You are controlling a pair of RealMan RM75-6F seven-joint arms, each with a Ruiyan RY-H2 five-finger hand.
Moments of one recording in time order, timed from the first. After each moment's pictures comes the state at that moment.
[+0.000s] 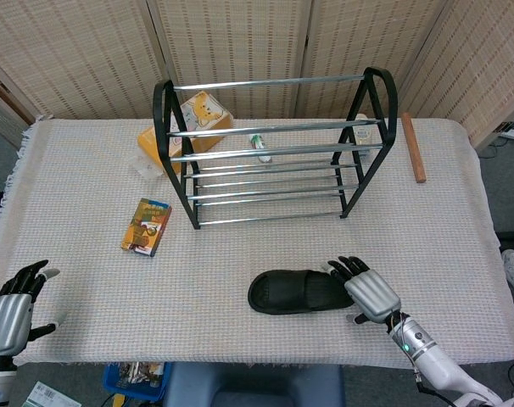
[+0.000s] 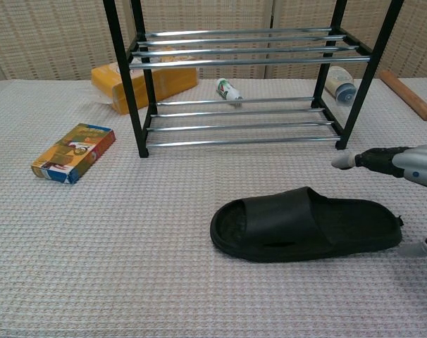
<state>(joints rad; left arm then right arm) -0.06 -1.15 -0.04 -1.72 1.48 1.51 0.16 0.50 -1.24 -0.10 -1.72 -1.42 1.04 -0.28</state>
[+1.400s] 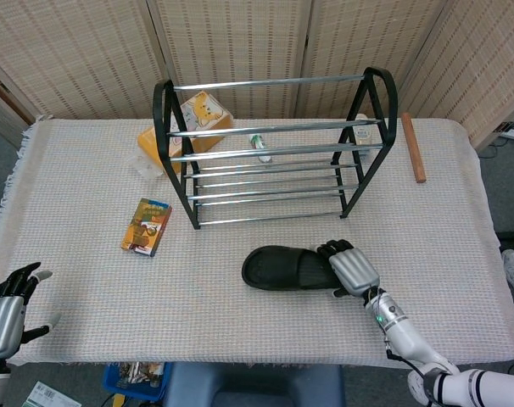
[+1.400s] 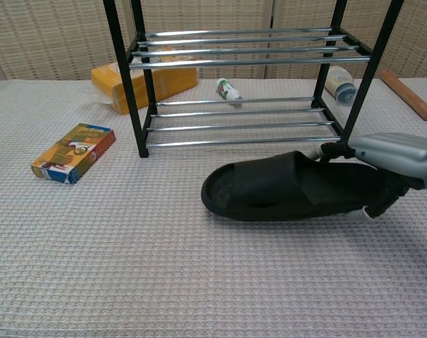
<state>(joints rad) -0.05 -1.15 -0.04 -1.69 1.48 1.52 0.12 0.56 -1.43 0.07 -1.57 -1.25 0.98 -0.27</state>
